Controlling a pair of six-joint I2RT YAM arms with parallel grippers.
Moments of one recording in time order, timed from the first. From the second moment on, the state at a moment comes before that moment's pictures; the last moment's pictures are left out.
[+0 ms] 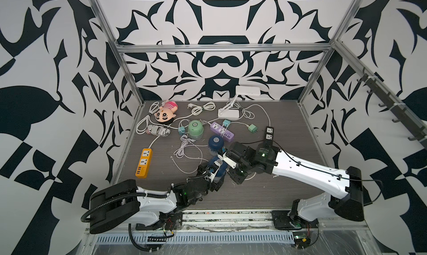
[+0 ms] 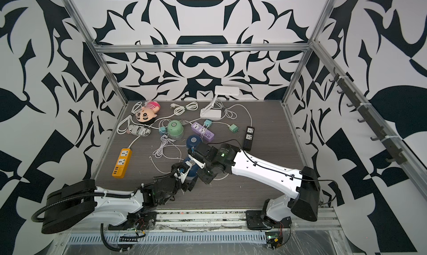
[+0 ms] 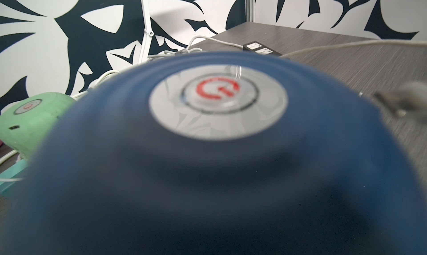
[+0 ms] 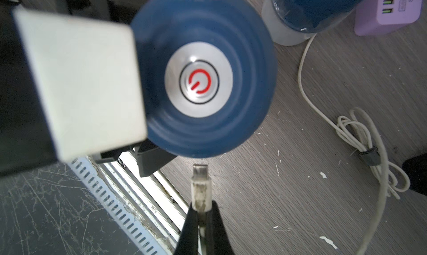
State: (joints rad) left arm -1.20 1.23 0.18 0.76 -0.52 -0.02; right arm 1.08 1.43 1.31 -1.07 -0.02 0.26
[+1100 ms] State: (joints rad) left arm -1.20 1.22 0.18 0.76 -0.49 -0.03; right arm 1.08 1.44 1.32 -1.05 -0.01 0.26
